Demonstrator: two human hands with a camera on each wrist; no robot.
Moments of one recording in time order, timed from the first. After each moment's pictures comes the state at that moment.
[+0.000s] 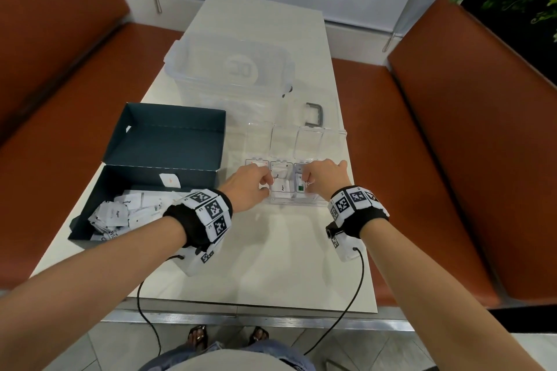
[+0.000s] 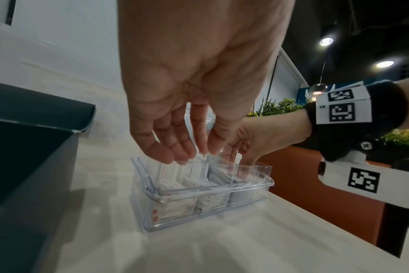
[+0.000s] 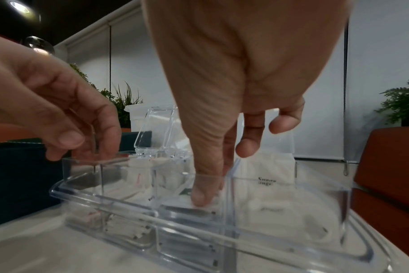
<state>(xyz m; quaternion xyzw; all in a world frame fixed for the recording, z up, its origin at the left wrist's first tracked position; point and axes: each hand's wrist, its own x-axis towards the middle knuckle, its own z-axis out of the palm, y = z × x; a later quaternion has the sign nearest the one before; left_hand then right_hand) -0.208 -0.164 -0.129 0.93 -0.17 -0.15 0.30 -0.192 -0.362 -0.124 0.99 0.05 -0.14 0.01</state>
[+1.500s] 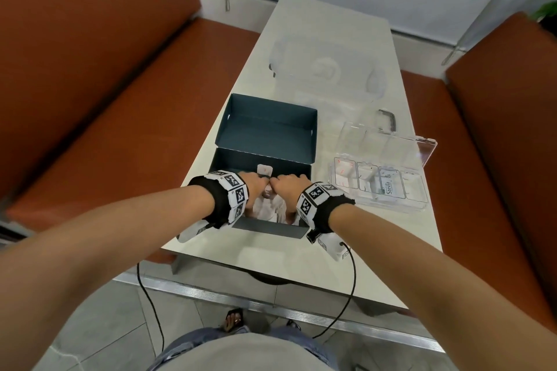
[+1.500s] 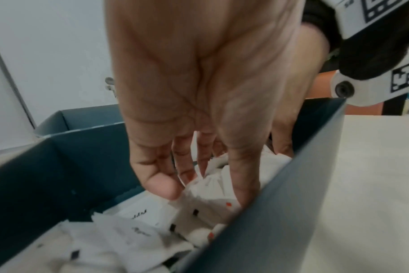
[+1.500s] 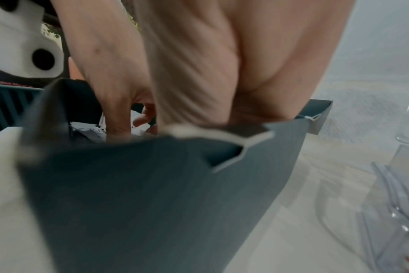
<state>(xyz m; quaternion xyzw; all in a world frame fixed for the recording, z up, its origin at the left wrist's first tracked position) -0.222 0.003 -0.139 0.93 -0.21 -0.30 -0.06 -0.207 -0.123 -0.158 0.92 0.26 -0.27 0.14</state>
